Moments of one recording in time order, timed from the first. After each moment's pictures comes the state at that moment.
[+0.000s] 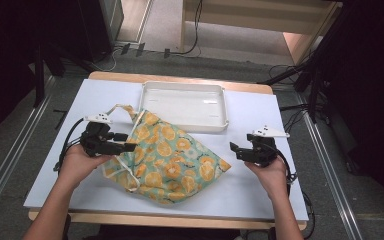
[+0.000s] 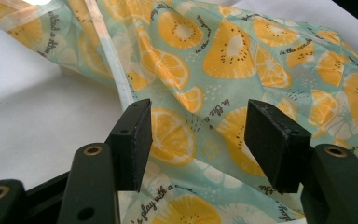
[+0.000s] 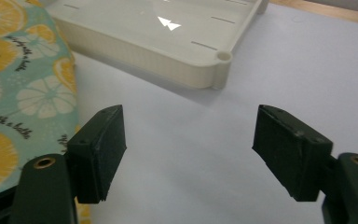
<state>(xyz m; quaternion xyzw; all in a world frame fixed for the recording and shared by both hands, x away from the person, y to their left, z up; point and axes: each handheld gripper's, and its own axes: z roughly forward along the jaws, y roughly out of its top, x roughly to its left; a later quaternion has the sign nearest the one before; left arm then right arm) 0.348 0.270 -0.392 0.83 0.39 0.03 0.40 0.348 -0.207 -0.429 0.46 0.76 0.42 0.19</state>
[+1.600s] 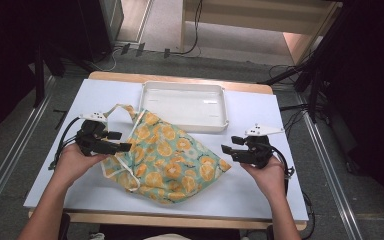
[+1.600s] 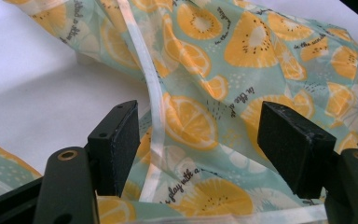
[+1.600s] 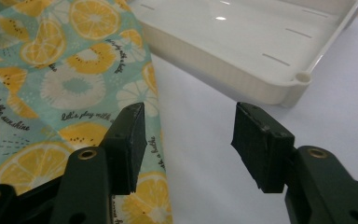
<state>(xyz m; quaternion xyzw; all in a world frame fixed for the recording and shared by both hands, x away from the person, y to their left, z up) 0.355 0.284 -0.395 0.83 0.40 0.02 0.40 0.342 -0.188 -0.408 0.39 0.80 0.44 0.12</state>
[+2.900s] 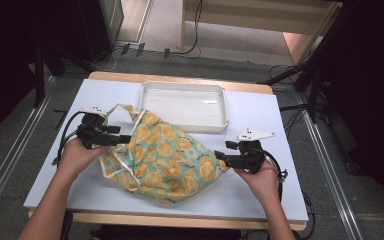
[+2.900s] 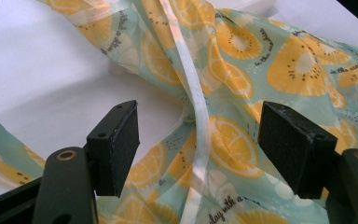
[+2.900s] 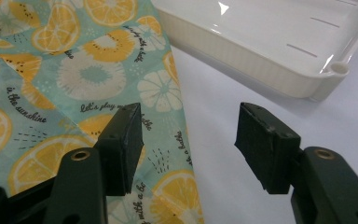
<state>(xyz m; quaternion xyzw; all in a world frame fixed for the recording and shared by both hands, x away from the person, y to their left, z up) 0.377 0.290 -0.403 0.81 0.43 0.03 0.40 0.332 -0.171 -0.417 0.38 0.81 0.43 0.11</state>
